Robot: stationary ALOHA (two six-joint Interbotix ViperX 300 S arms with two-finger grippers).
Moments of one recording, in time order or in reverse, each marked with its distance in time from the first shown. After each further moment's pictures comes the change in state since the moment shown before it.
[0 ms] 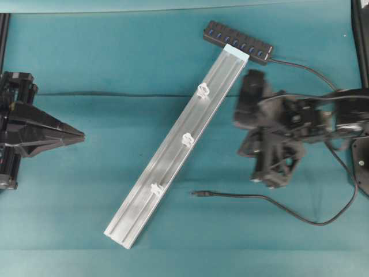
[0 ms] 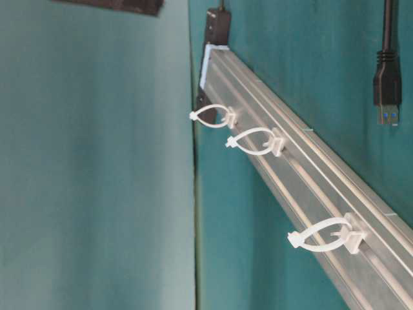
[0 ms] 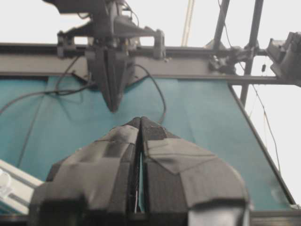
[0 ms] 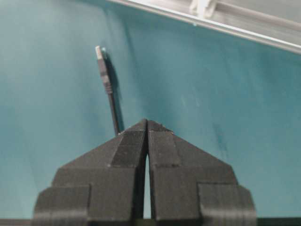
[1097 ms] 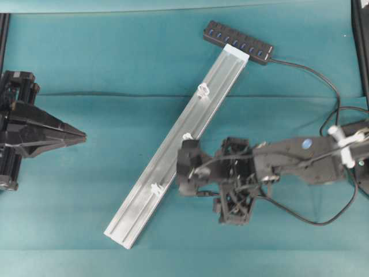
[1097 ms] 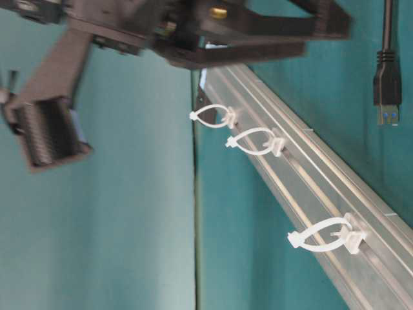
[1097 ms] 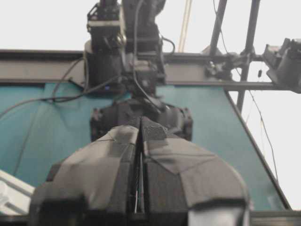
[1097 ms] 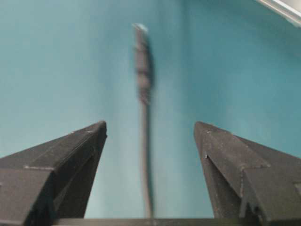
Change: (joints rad) left arm -0.008 0.015 -0.025 0.002 0.000 0.000; right arm 0.137 0.353 -0.109 -0.020 -0.048 -0.075
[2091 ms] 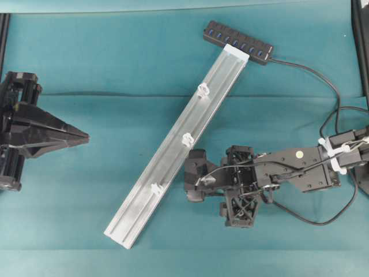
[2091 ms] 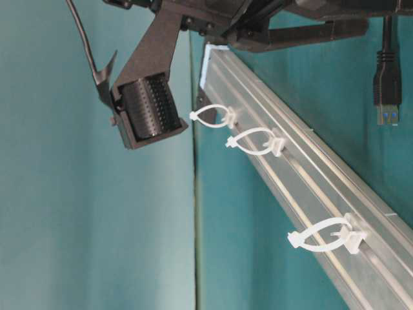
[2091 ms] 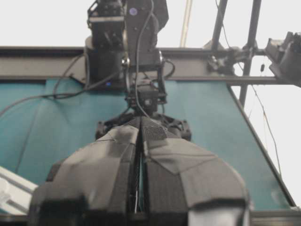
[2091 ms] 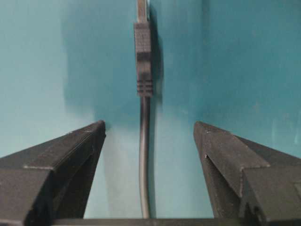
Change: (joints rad) left arm 0.000 0.014 -0.002 -0.002 0.000 0.011; right arm 0.008 0.055 0.080 -0.002 -0.101 0.008
